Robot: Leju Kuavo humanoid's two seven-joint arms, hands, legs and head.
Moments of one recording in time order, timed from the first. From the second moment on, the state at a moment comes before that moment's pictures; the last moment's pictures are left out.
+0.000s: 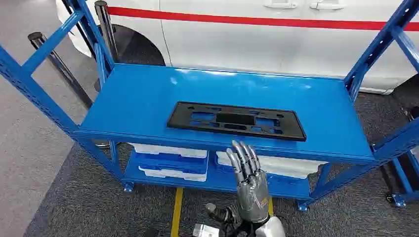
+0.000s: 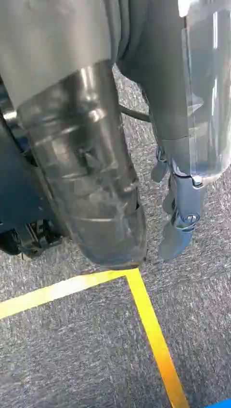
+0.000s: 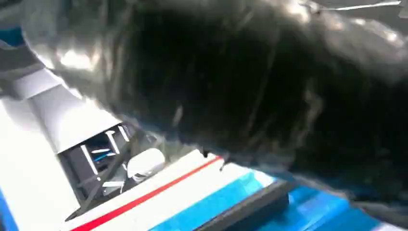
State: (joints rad) left arm -0.12 -0.23 1.05 -0.22 -1.25 0.23 -0.36; right arm 0.02 0.17 0.42 -1.57 0.91 -0.69 -0.53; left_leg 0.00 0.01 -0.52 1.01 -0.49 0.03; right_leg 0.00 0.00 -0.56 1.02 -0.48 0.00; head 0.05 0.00
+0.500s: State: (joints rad) left arm -0.12 -0.23 1.05 -0.22 -1.22 0.24 -0.37; right arm 0.01 0.08 0.51 -1.65 0.57 -0.65 -0.53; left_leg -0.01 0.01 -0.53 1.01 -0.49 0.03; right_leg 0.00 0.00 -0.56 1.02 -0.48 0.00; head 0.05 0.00
